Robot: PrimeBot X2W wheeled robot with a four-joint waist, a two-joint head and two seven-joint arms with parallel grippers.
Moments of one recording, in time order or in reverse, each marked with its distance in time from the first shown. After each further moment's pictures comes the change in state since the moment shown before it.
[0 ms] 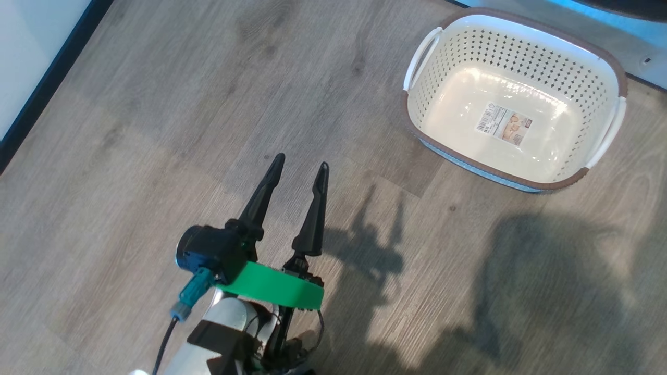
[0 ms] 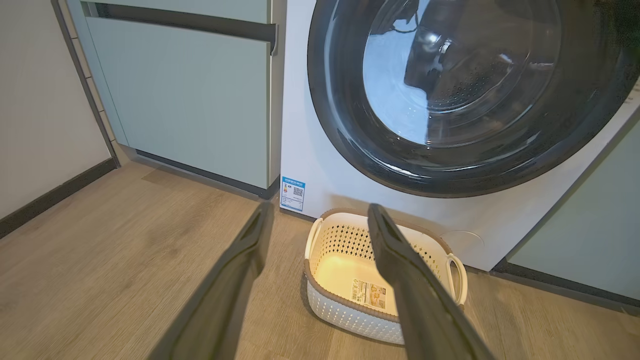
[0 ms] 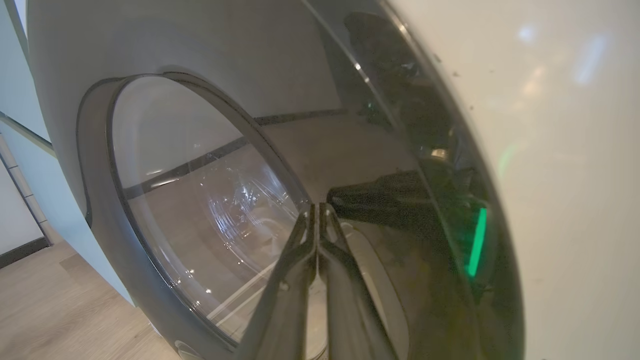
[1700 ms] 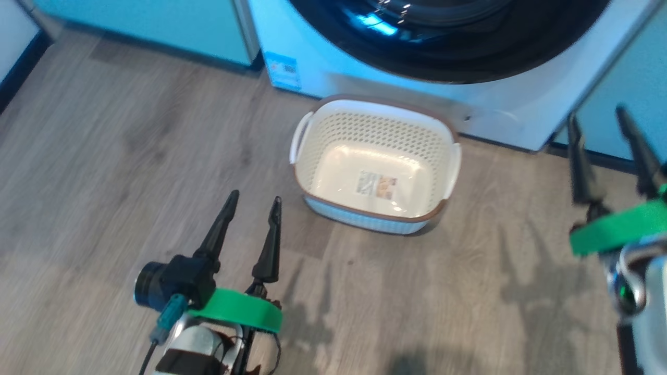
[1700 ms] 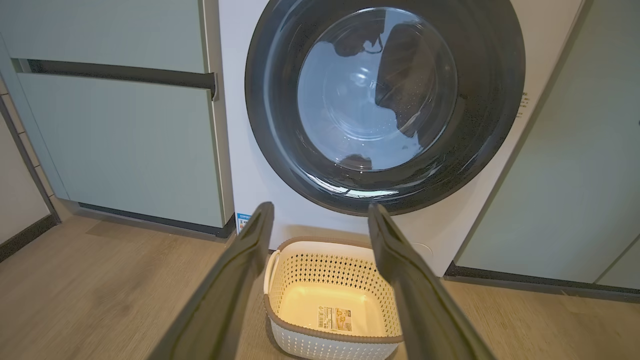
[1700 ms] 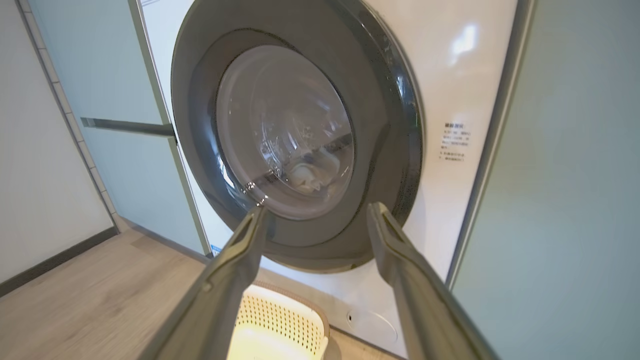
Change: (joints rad) left arm 0.112 0.046 0.103 0.053 0.084 0.000 0.000; right arm 0.862 0.213 0.100 -0.401 0.209 0.000 -0.257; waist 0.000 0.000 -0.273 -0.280
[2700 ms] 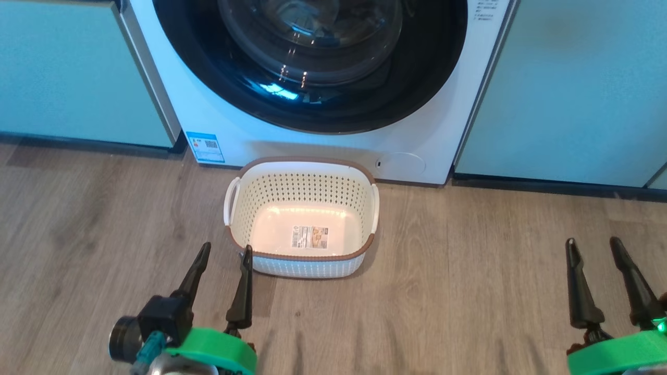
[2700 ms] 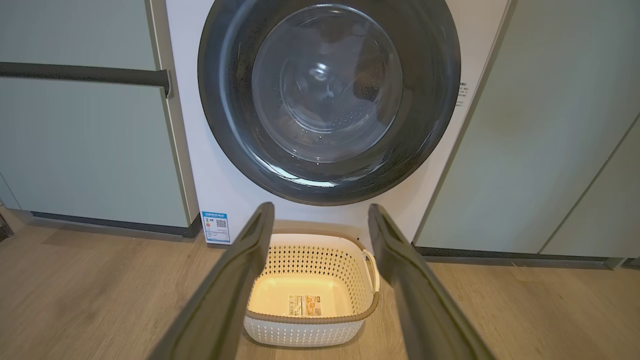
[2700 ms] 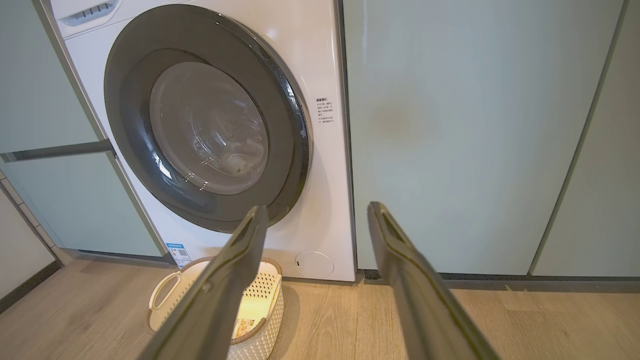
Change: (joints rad) left arm 0.162 0.053 0.033 -0.038 -0.036 0.059 0.058; right arm 0.464 0.013 -0.012 -0.278 0.121 0.000 0.025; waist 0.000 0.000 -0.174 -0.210
